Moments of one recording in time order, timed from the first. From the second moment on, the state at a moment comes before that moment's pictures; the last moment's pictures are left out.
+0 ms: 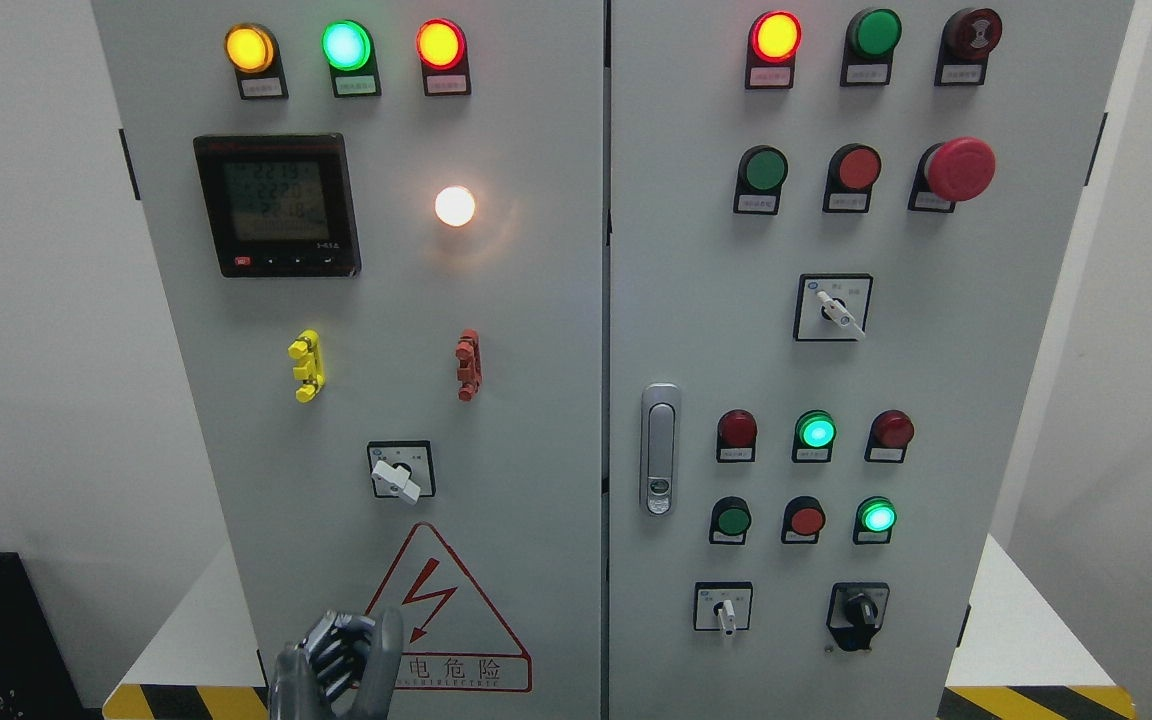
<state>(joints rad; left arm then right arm) 0.05 -0.11 -0.05 -1.78 -0.12 -0.22 0.23 0.05 0.13 -0.23 -0.12 0.16 0.07 -0.13</state>
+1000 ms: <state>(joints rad) 0.14 0.00 0.05 -0.52 -0.05 -0.36 -0.10 0.05 0.13 -0.23 -0.12 0.16 0.07 -0.13</state>
